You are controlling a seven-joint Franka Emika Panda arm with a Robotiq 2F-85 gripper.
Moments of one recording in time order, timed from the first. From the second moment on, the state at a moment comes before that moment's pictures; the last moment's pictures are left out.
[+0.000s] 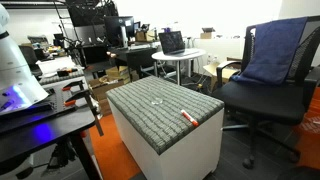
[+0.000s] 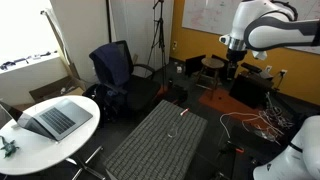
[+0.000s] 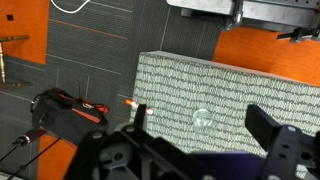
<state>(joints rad) -0.14 -0.52 -0.25 -2.32 -0.30 1.81 -0.45</state>
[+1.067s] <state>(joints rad) -0.14 -0.52 -0.25 -2.32 -0.31 1.84 -0.45</state>
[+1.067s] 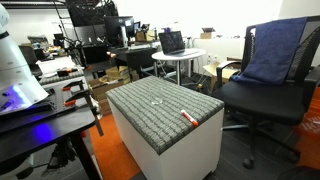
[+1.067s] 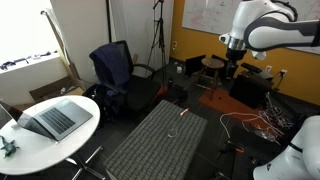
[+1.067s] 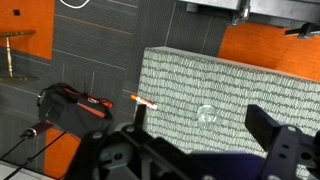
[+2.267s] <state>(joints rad) -0.15 -0.27 -0.34 -2.18 -0.45 2.03 -0.89</state>
